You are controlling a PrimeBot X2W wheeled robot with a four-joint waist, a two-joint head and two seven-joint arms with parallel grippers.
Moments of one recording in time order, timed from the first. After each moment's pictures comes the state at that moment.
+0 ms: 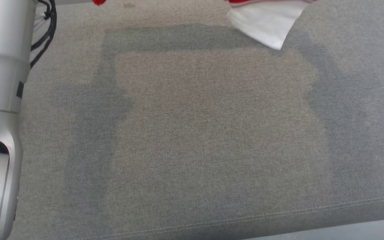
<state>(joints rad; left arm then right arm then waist) -1.49 0.19 -0.42 0.85 -0.70 0.03 0.07 -1.63 -0.41 0.41 0.86 0.76 0.13 -0.11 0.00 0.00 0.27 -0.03</state>
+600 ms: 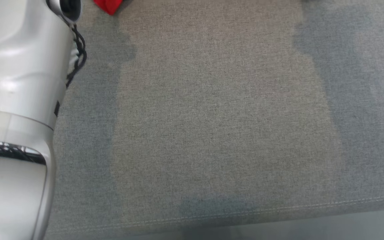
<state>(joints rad) -1.45 0.10 -0.45 1.09 -0.72 -0.12 -0.22 -1.52 -0.43 0.63 0.78 0.96 0.13 -0.16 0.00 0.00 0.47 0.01</state>
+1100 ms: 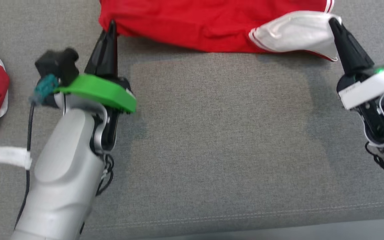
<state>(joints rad) -0.77 0.15 -0.42 0.53 -0.64 -0.01 -0.26 -0.73 -0.62 0.59 0.25 1.21 0.13 -0.26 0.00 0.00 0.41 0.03</state>
